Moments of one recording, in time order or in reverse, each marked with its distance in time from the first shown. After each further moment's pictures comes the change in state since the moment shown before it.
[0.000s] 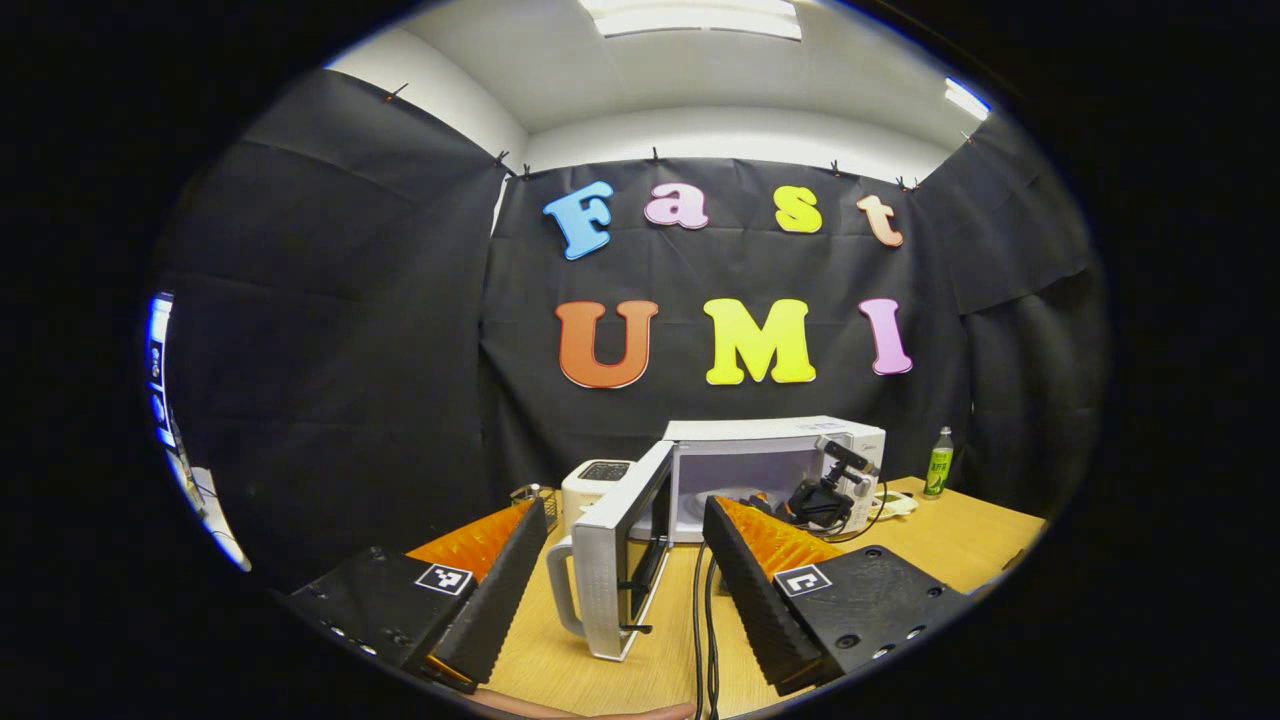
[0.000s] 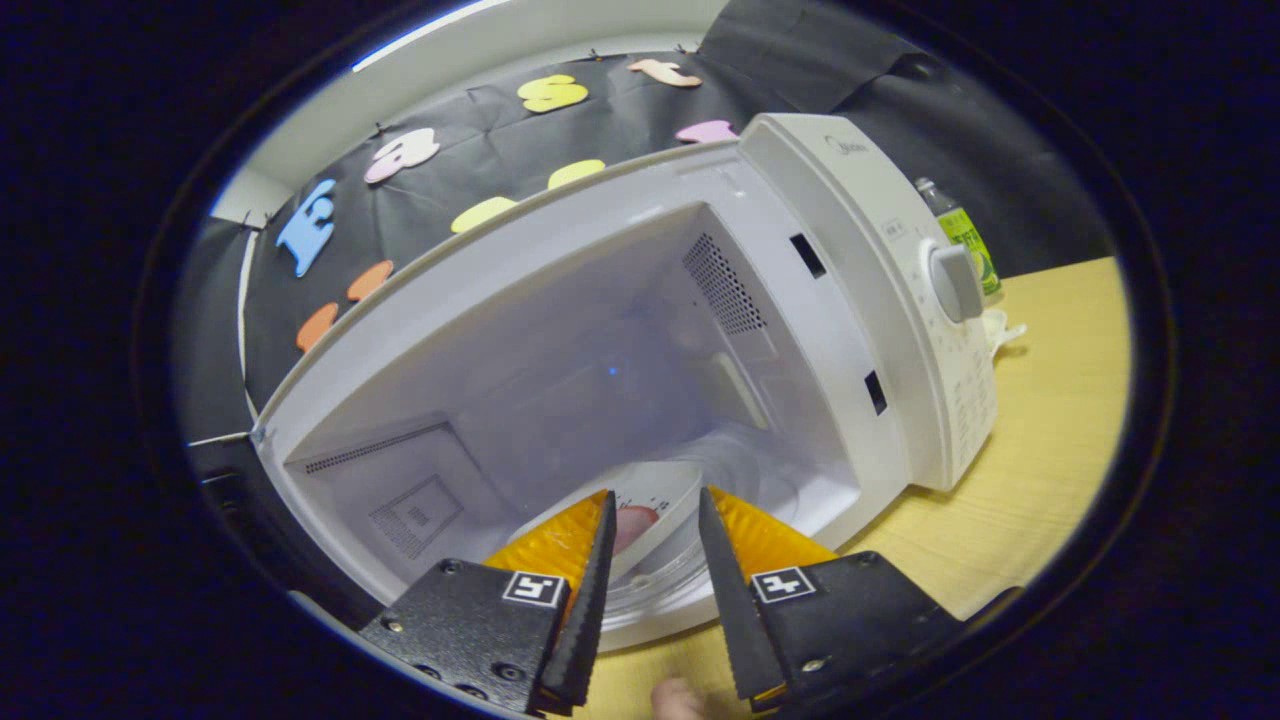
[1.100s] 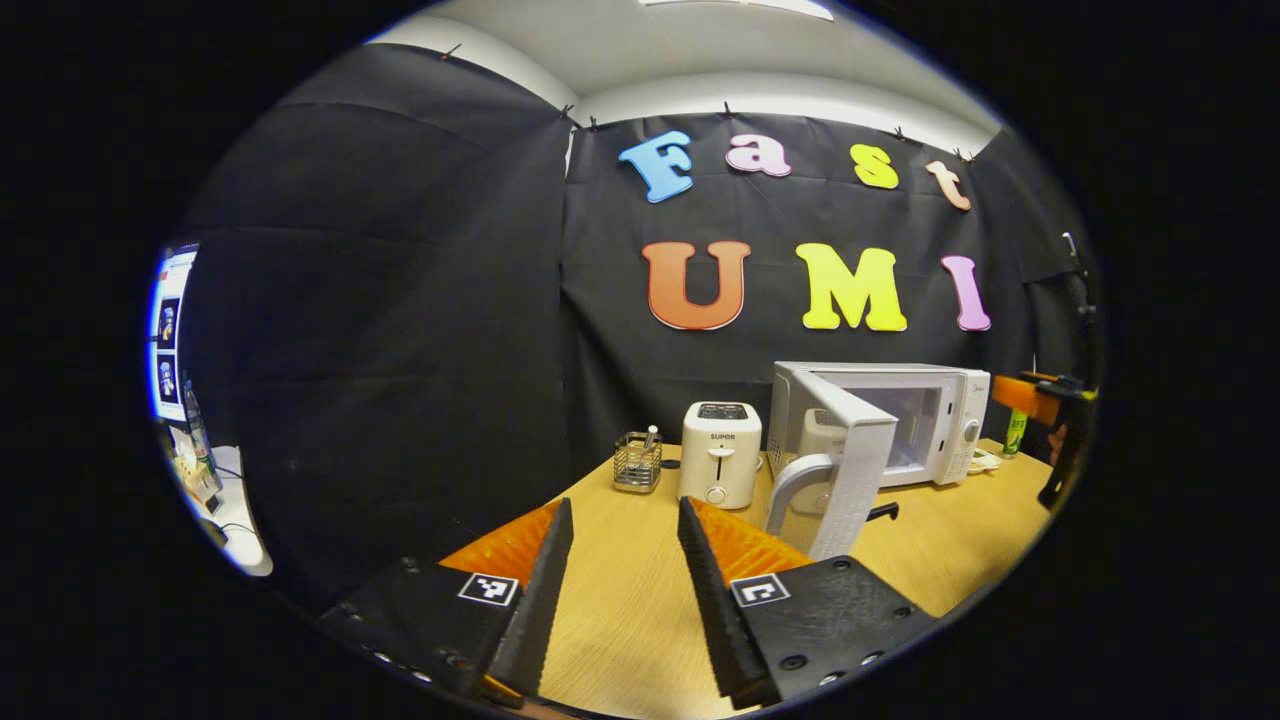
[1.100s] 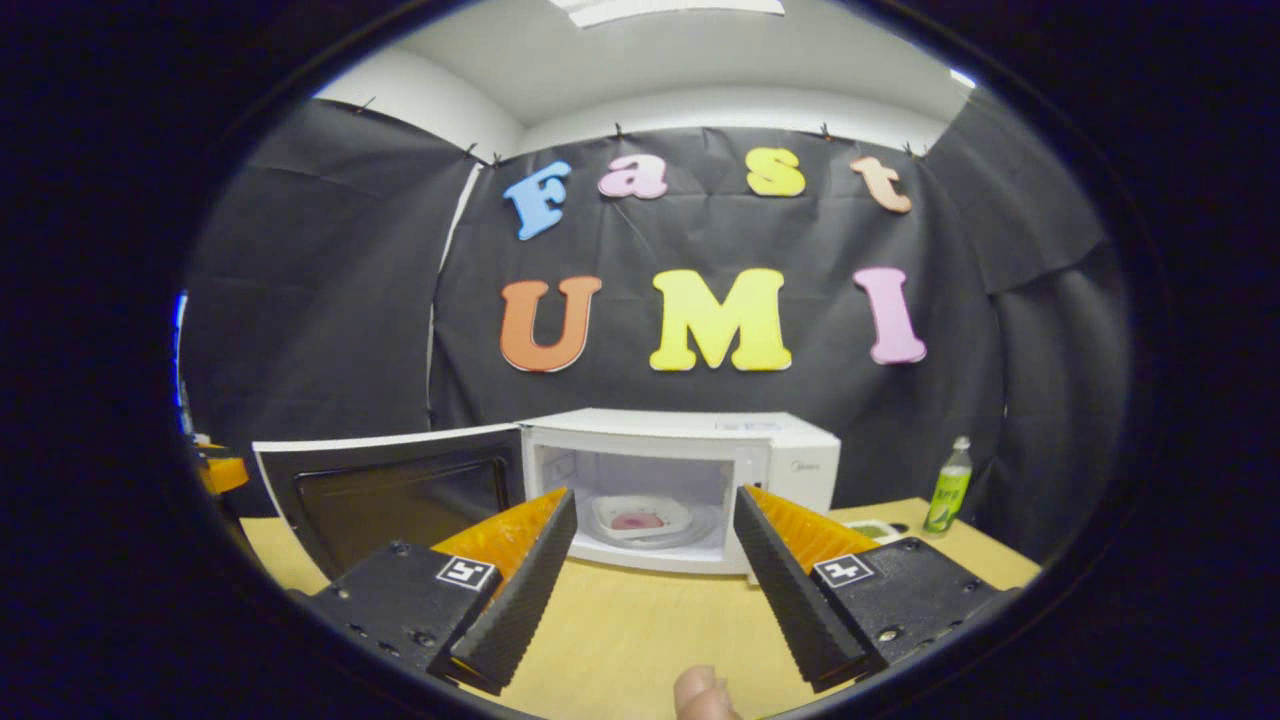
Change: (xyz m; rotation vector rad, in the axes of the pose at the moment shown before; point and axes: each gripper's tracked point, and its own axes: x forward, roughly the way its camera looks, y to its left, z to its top) left arm 0.037 0.144 -0.093 -0.019 0.123 0.150; right arm -0.280 -0.008 0.186 -0.551 -0.054 0.339
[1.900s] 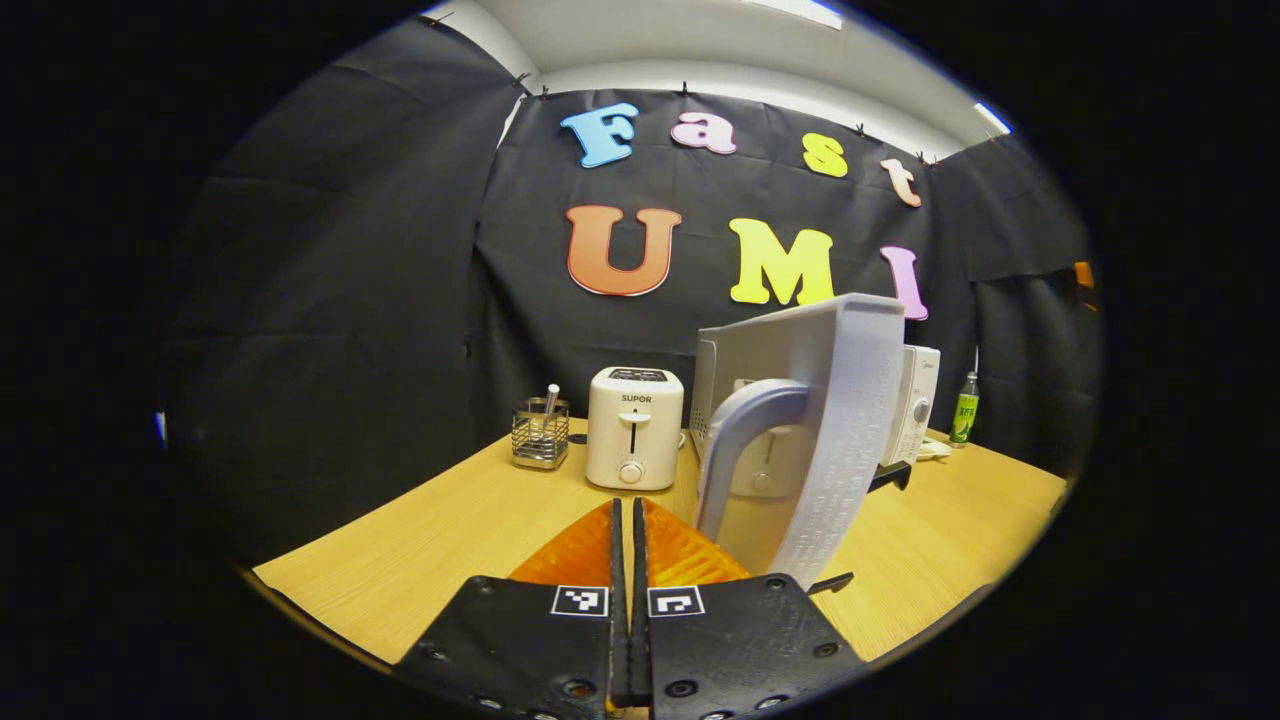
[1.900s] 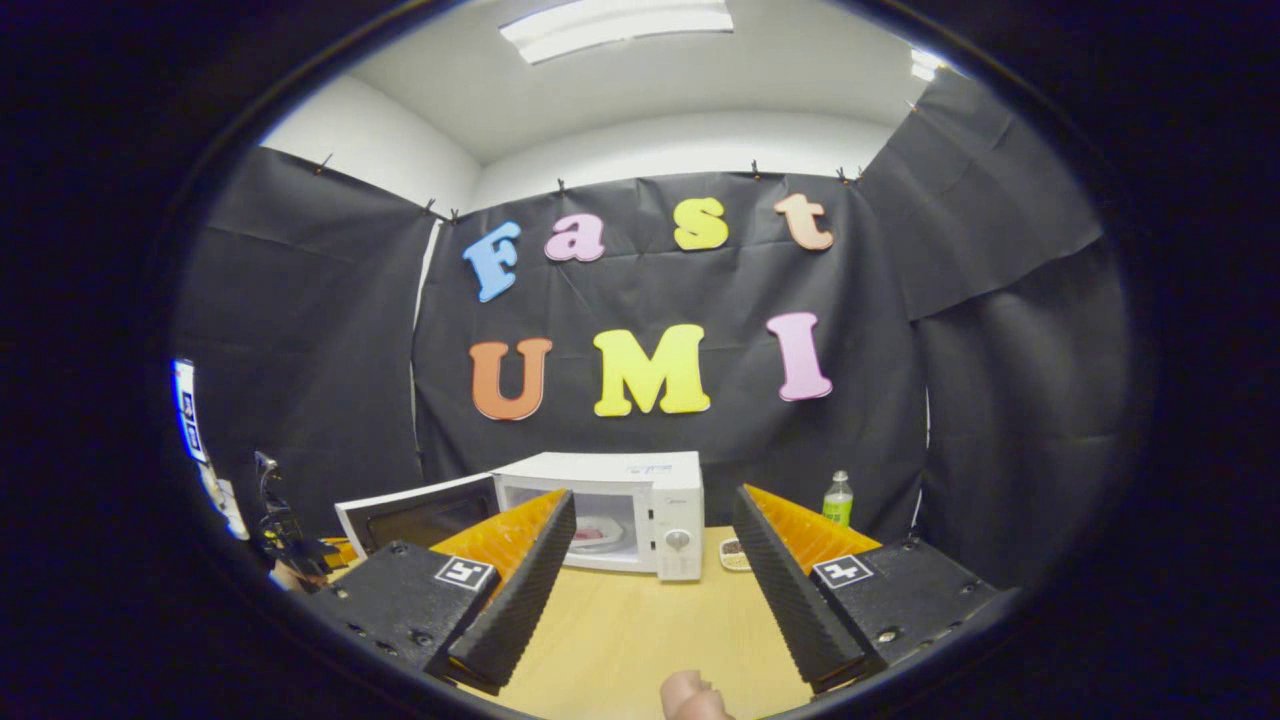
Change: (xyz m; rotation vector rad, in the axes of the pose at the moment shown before) left arm 0.049 -0.076 -0.053 -0.019 0.049 -0.245; right arm -0.154 -0.114 0.086 0.120 -0.014 -0.086
